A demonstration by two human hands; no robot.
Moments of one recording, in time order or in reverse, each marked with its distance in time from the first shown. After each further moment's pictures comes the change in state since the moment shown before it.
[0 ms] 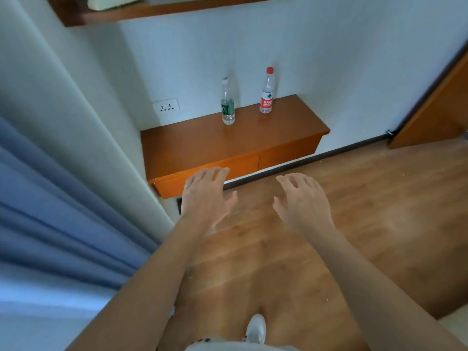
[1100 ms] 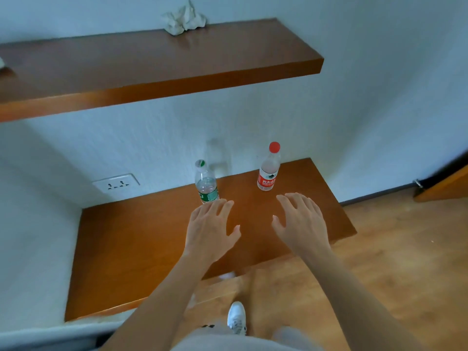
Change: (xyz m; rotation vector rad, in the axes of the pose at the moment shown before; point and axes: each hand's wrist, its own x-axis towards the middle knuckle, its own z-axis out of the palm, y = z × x) left_hand 0.431 -0.007 0.145 -0.063 -0.089 -0.075; right_hand 0.469 0.133 0.117 0.027 -0.070 -0.012
